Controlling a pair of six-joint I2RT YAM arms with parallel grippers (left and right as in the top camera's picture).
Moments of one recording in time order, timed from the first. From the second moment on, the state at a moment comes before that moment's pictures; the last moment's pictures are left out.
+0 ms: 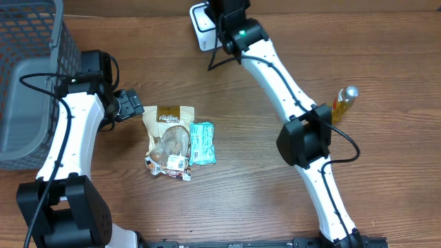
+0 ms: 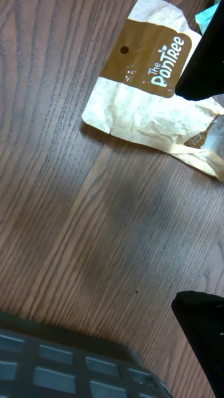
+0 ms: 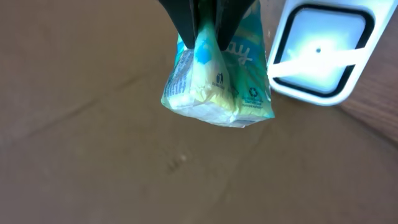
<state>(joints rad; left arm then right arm) 0.10 1.69 1.33 -0.98 -0.10 -0.35 0.50 2.58 2.58 -0.40 0.43 -0.47</state>
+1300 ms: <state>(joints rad) 0.10 1.69 1.33 -0.98 -0.10 -0.35 0.56 2.73 2.48 -0.24 0.50 -0.66</state>
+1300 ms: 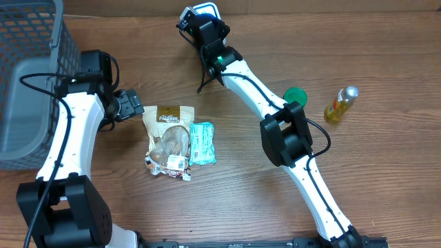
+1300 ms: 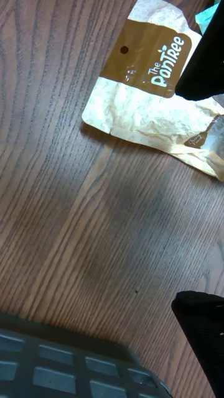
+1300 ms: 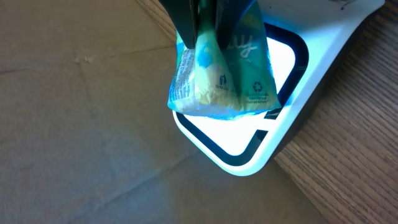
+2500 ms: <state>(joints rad) 0.10 1.69 1.33 -0.98 -0.10 -0.35 0.38 2.36 2.24 -1.64 0.00 0.27</state>
